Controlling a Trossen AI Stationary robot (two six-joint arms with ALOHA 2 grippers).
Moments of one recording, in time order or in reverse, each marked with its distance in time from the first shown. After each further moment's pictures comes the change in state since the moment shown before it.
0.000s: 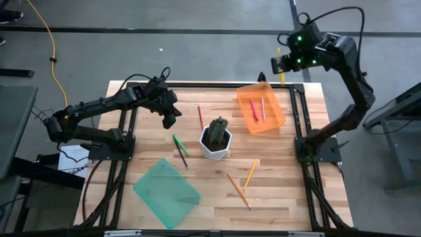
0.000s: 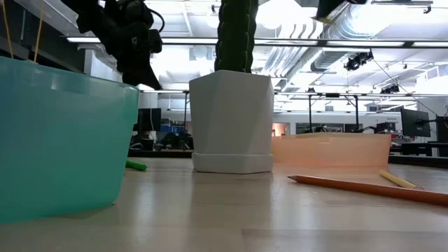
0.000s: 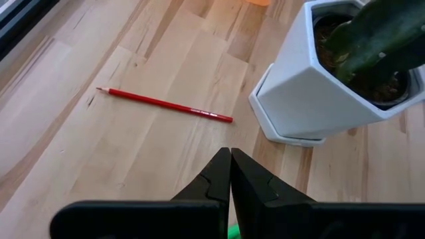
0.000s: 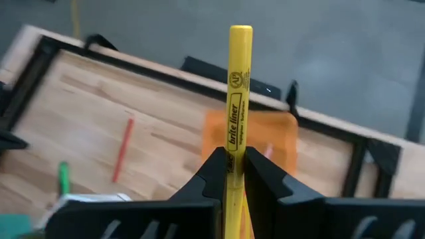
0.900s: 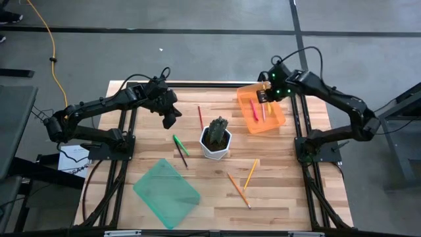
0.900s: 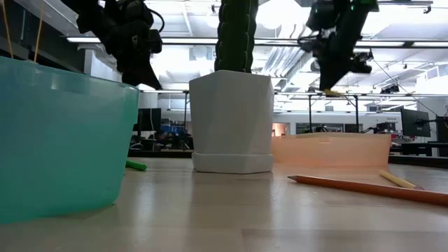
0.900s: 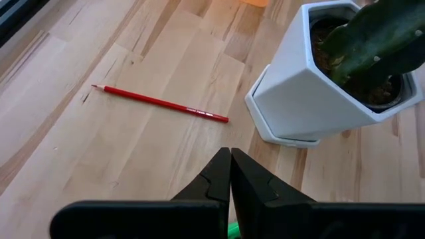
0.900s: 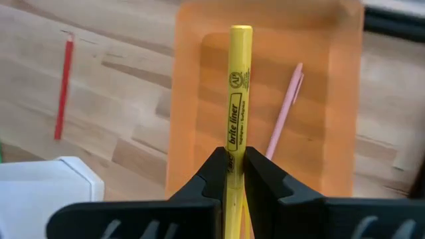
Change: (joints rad) left arm 0.000 0.000 0.000 0.000 0.013 -0.025; right arm -0.008 -0.220 -0.996 0.585 -0.144 0.073
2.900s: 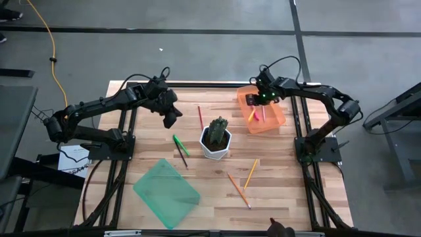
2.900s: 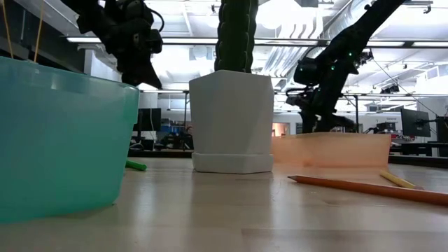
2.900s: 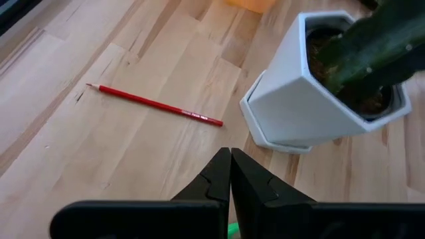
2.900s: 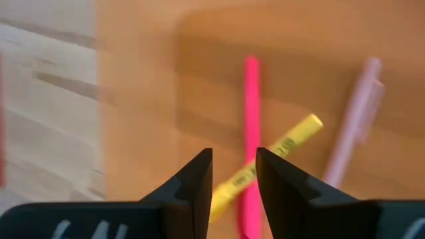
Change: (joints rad) left arm 0.000 0.000 0.000 0.014 0.014 -0.050; right arm -0.086 0.306 -0.224 0.493 -0.153 -0.005
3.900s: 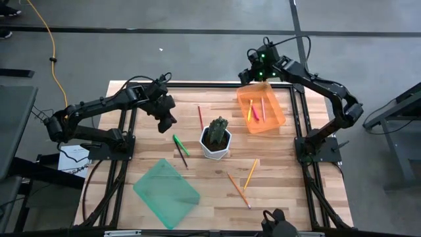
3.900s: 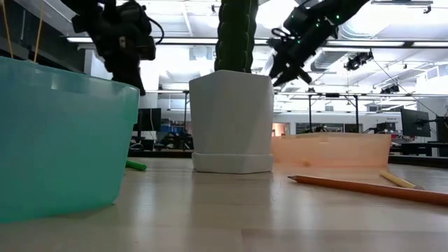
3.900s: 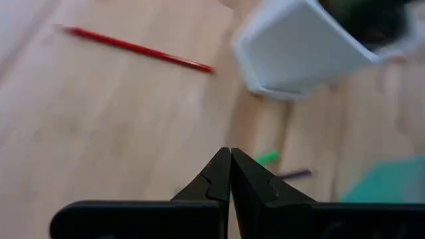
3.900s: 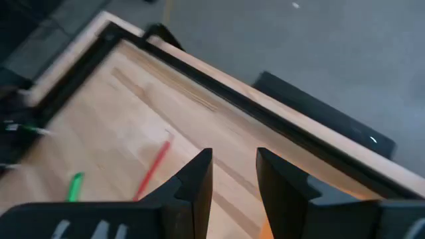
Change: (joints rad) left arm 0.000 0.005 0.000 -0.180 0.053 0.101; right arm 0.036 -0.047 0.398 0.002 -0.056 -0.246
